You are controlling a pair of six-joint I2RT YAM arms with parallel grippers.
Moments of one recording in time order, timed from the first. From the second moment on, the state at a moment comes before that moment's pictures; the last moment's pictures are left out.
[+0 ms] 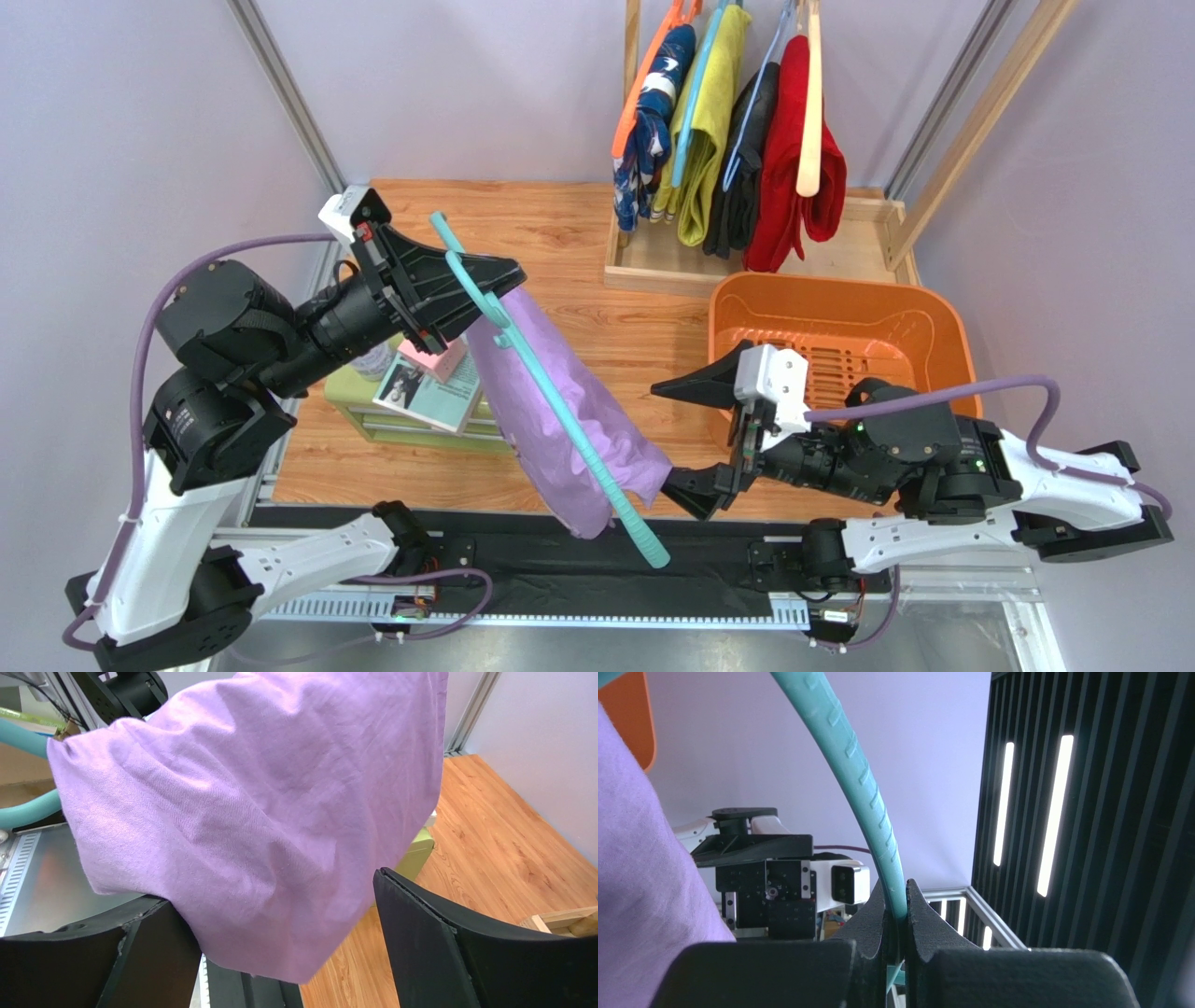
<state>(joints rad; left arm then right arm) -0.80 0.92 1.67 -0.57 0.21 -1.72 1.59 0.82 1.26 -0.45 0.28 -0.02</state>
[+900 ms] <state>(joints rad) -0.80 0.97 1.73 -0.56 0.25 -1.72 1.59 0.97 1.20 -0.19 0.35 -0.06</state>
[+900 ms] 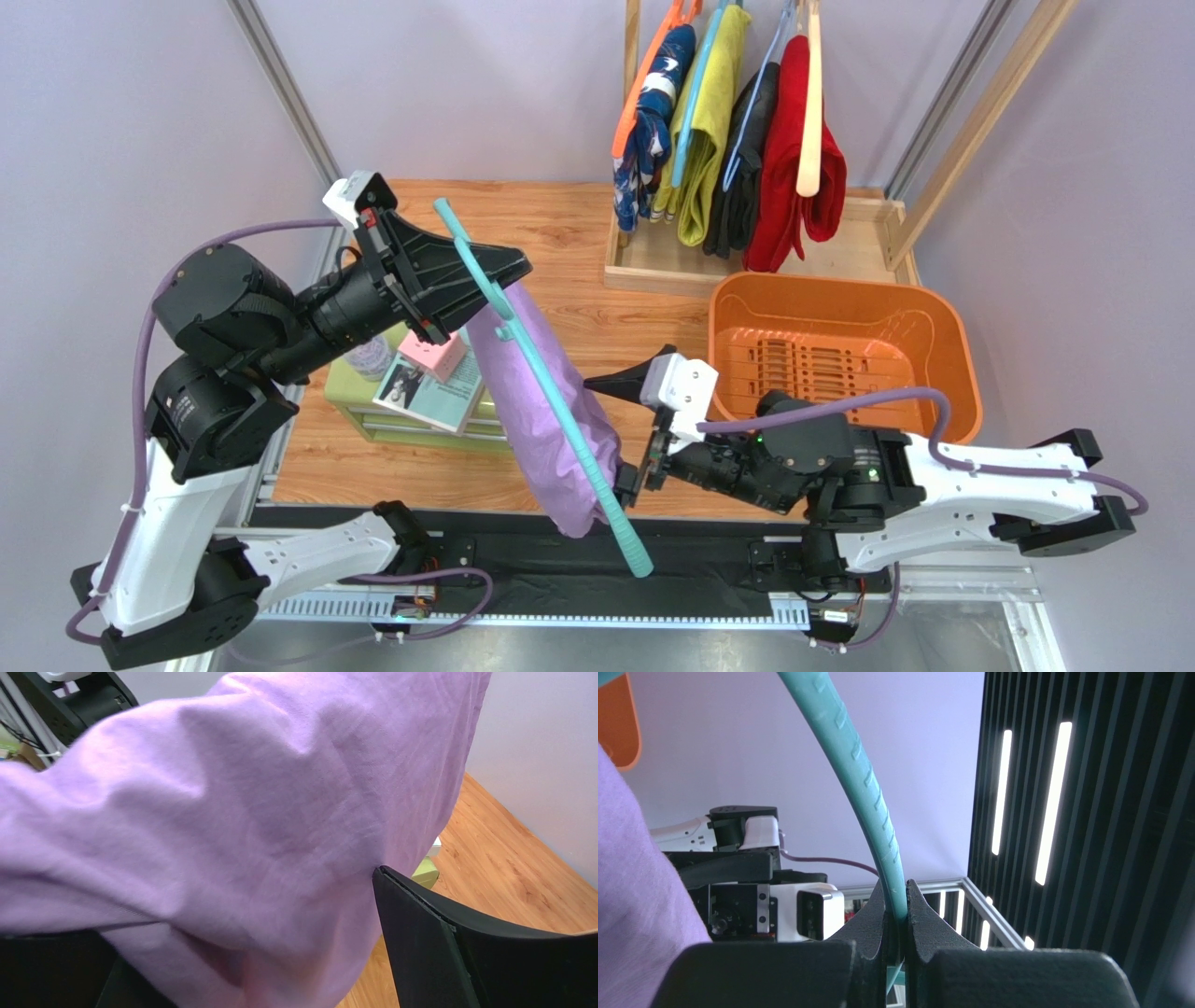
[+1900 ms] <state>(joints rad) -0.80 0.77 1.53 -0.57 0.16 -1.72 1.60 1.03 1.47 -0.19 0.47 0.06</state>
